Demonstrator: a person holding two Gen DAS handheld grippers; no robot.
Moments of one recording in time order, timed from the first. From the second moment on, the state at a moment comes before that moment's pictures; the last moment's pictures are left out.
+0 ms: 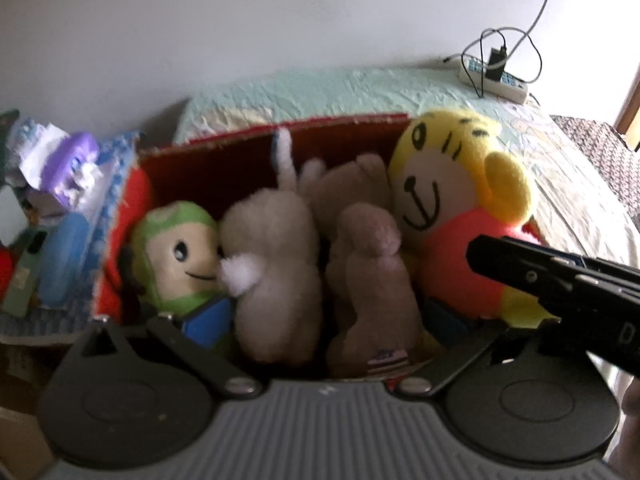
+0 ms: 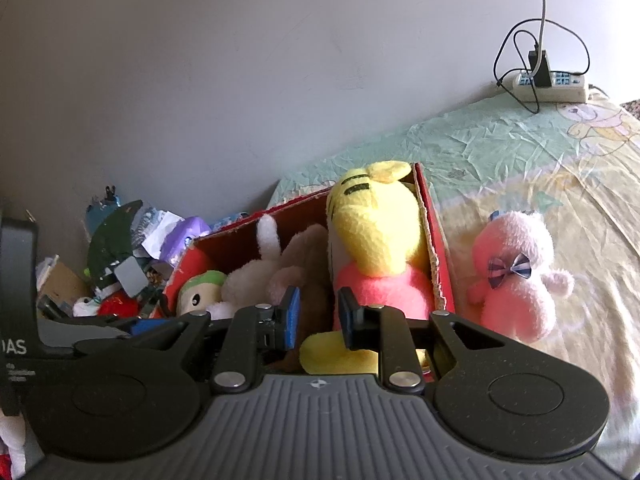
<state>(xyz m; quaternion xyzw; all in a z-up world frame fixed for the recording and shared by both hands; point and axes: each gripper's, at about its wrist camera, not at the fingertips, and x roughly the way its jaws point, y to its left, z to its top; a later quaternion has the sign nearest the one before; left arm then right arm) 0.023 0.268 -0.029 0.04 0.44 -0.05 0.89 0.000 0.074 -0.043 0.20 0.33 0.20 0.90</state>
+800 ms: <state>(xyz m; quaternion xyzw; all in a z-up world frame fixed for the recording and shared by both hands) -0.026 0.220 0.006 0.00 0.43 0.10 0.90 0.008 0.011 -0.032 0.17 0.35 0.35 0.85</state>
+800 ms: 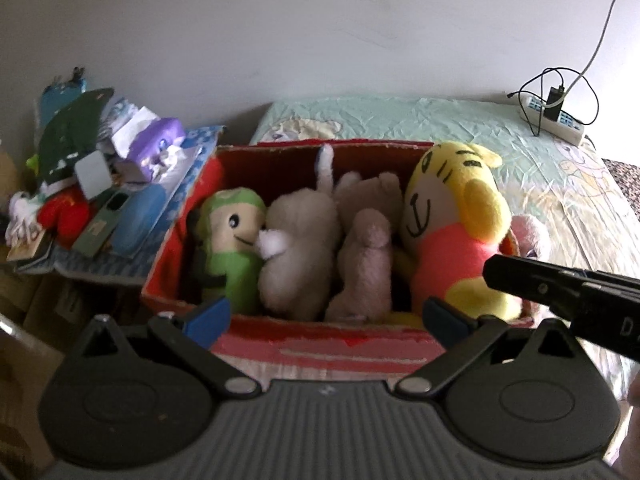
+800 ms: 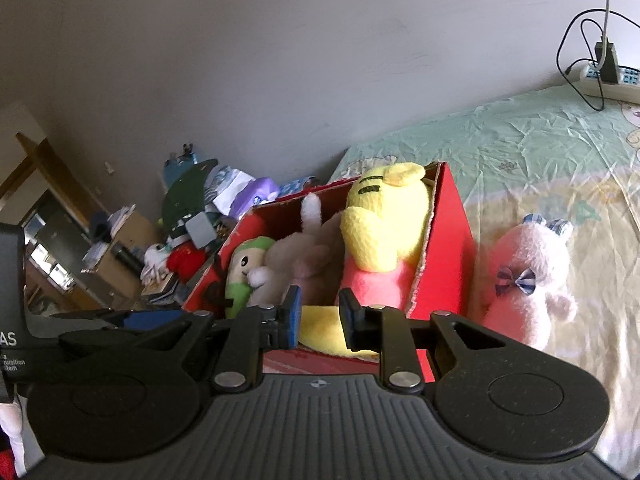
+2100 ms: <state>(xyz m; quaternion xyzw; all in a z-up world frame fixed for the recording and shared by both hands) -0.012 0.073 -0.087 0.00 0.54 -0.02 0.84 0.039 -0.112 -0.112 0.21 0.44 0.26 0.83</state>
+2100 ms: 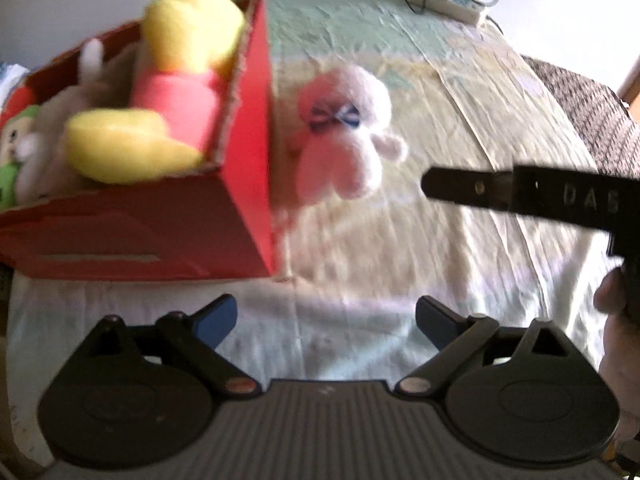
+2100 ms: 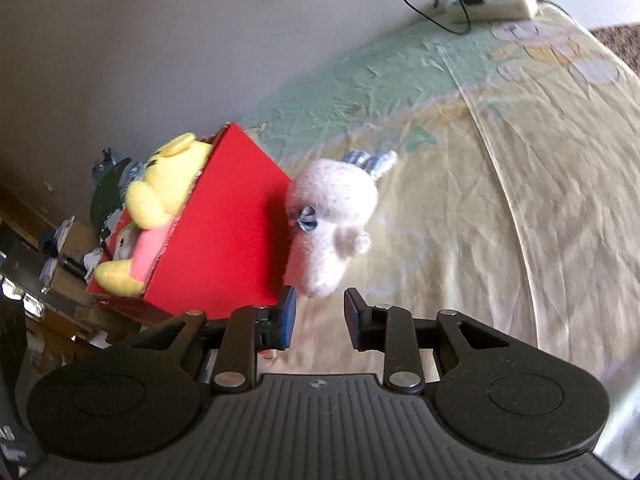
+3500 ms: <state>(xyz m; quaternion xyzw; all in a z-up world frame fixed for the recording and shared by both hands) -0.044 0.042 -0.078 0.03 0.48 -0.18 0.86 -0.003 -0.158 -0.132 0.21 0.48 0.30 0.80</state>
